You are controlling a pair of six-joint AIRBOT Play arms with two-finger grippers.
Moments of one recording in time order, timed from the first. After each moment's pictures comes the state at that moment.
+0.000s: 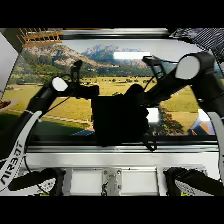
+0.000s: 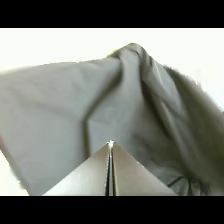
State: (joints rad) left arm -0.25 -1.36 1.17 0.98 -0.87 -1.52; right arm 0.45 -1.29 1.55 -1.29 1.59 1.73
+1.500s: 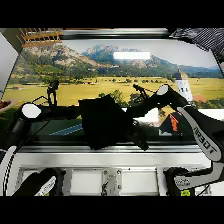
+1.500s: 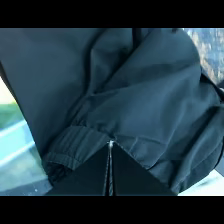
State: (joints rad) left arm -0.11 -0.97 0.76 0.97 -0.97 -1.46; right arm 0.19 -1.61 1.13 -0.75 1.22 1.04
